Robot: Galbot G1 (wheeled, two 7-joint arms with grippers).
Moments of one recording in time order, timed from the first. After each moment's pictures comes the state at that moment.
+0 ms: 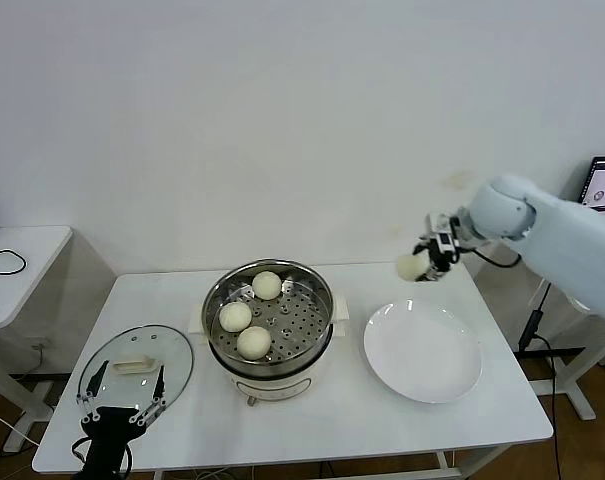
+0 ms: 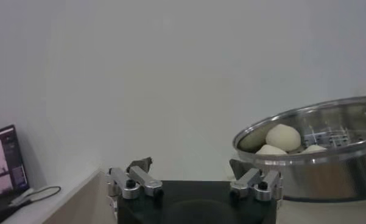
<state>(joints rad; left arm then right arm) 1.88 -1.26 -0.69 -2.24 -0.03 -0.08 -0.18 0.44 0.71 -1.01 1.44 0.16 -0.42 -1.00</state>
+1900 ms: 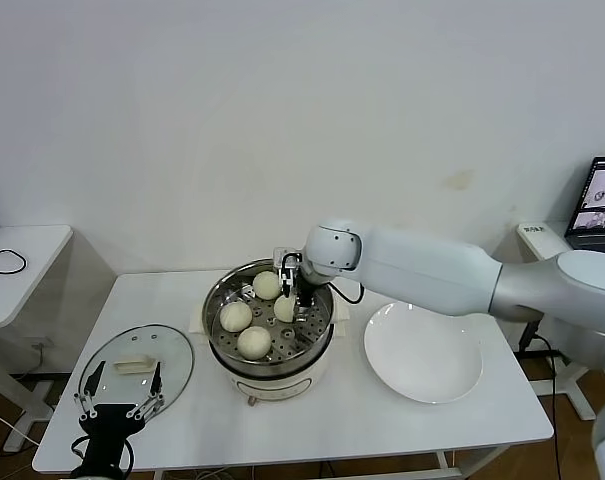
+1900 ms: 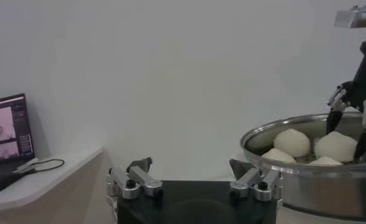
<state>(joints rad) 1.86 -1.28 -0.69 -2.26 -0.11 -0.01 -0.18 0.38 1.19 -1.15 1.34 0.46 -0.72 -0.72</state>
